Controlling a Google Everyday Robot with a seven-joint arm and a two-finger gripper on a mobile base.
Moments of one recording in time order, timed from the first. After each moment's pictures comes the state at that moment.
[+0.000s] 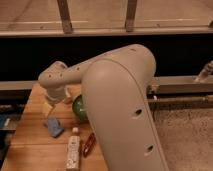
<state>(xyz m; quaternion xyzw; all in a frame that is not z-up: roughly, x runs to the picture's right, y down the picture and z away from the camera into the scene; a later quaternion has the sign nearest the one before) -0.273 0.097 0.780 -0.33 -0.04 0.31 0.89</state>
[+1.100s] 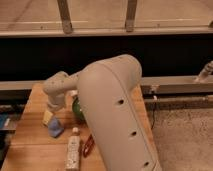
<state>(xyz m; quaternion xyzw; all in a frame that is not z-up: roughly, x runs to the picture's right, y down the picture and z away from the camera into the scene) -0.292 0.151 0.826 -0.39 -0.03 0.29 0.87</state>
